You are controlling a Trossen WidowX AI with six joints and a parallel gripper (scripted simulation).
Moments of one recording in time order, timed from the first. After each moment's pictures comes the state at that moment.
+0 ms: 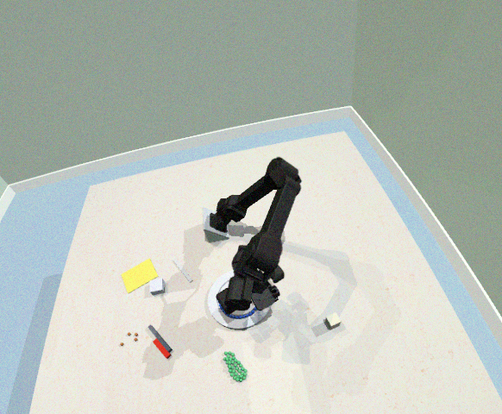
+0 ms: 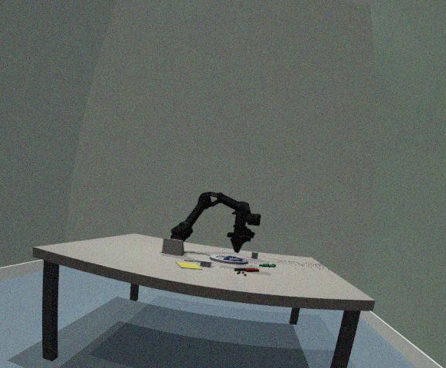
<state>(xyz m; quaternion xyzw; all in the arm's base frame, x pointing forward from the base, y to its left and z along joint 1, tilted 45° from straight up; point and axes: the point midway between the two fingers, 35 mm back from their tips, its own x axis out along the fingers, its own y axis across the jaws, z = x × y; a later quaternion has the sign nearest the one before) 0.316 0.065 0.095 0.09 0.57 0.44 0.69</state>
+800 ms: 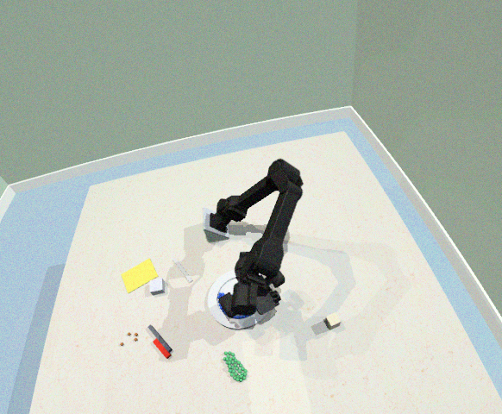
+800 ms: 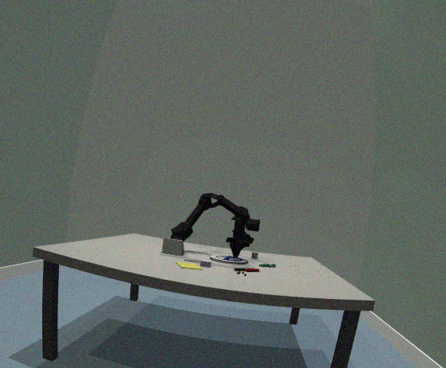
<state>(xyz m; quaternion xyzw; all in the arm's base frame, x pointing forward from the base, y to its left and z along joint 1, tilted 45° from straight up) 0.313 0.085 0.075 0.09 0.58 0.44 0.69</state>
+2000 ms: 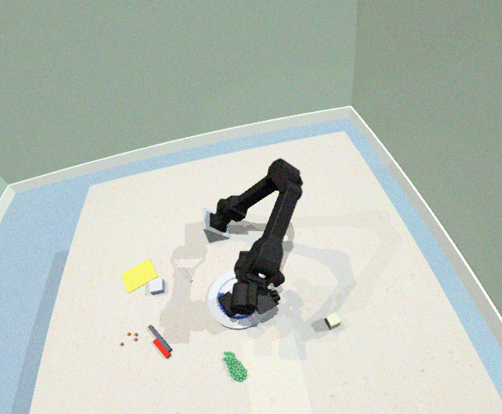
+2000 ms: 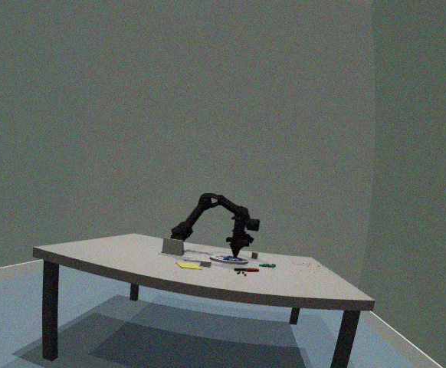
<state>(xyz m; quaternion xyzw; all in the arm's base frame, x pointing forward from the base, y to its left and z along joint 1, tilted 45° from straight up) 0.311 0.084 0.076 0.09 0.58 0.44 0.68</state>
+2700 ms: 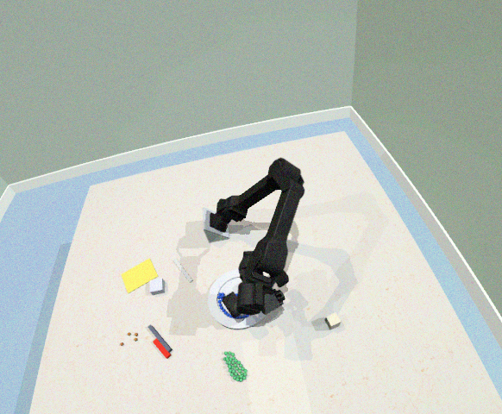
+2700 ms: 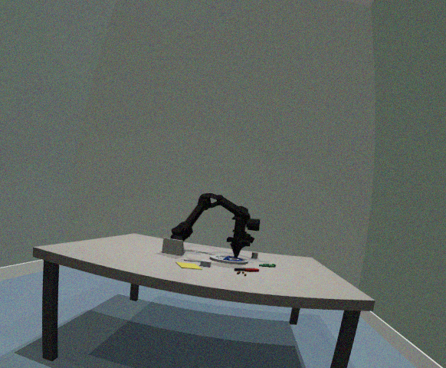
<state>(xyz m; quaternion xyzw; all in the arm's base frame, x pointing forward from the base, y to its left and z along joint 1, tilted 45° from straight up) 0.314 0.092 0.083 0.09 0.58 0.44 0.69</state>
